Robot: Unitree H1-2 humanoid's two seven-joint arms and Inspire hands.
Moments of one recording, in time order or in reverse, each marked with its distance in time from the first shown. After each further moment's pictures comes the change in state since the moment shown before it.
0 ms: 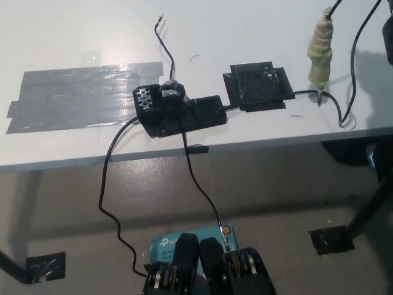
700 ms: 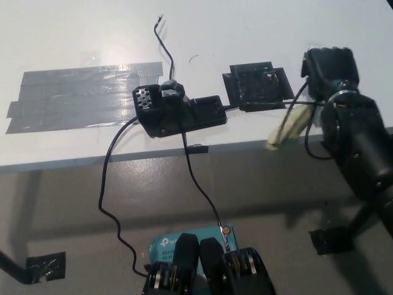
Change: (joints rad) left_arm -0.014 -0.020 0.016 -0.001 0.043 0.001 -0.066; right_arm 0.225 0.199 -0.011 0.017 0.046 0.116 0.098
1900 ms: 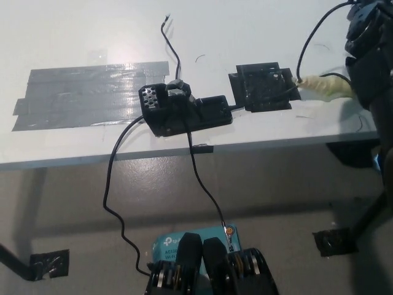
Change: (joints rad) left_arm -0.029 -0.063 -0.031 -0.049 0.260 0.009 -0.134; right_arm -0.406 0.053 -0.503 0.519 0.054 0.079 -0.154
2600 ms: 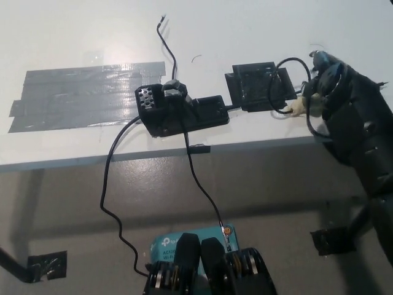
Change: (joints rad) left_arm -0.001 -0.023 0.032 -0.007 0.068 0.000 -0.039; right_arm 0.188 0.030 0.249 -0.134 0.102 -0.011 0.378
